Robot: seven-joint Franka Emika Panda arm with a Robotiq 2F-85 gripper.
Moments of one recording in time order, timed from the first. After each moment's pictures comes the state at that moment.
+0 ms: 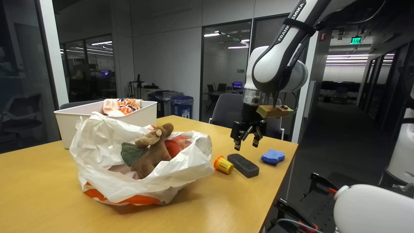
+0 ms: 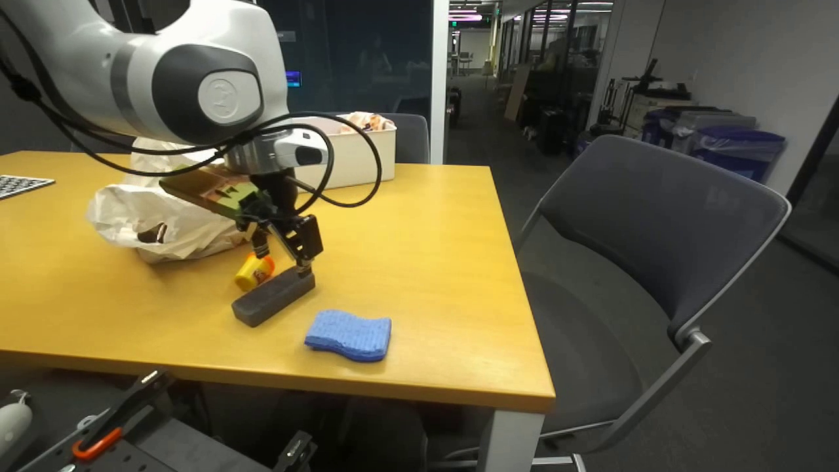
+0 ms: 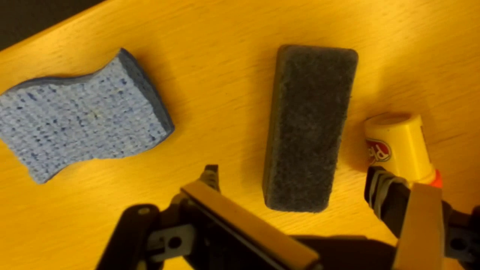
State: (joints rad) arm 0.11 -0.05 0.09 -2.75 0.10 2.77 0.15
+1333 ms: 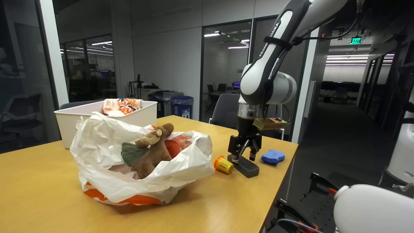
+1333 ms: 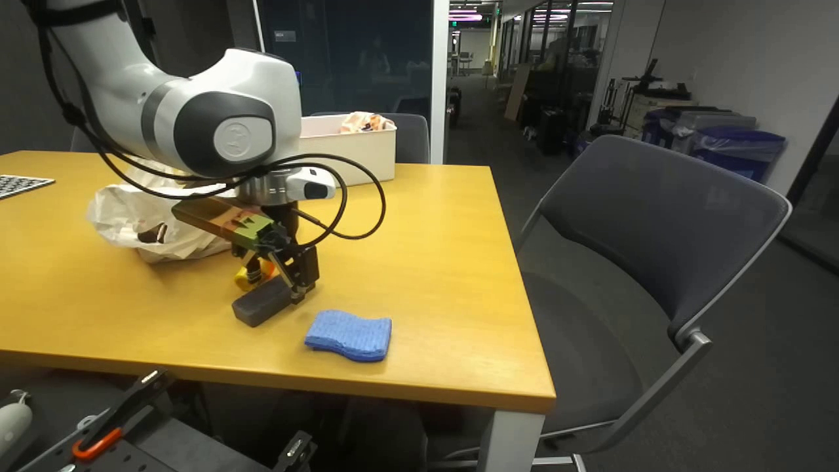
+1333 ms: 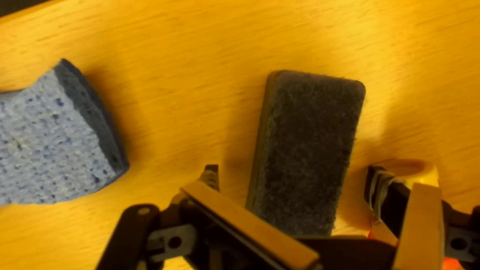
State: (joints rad) arm 0.10 0.12 0.13 -2.68 0.23 2.77 -0.02
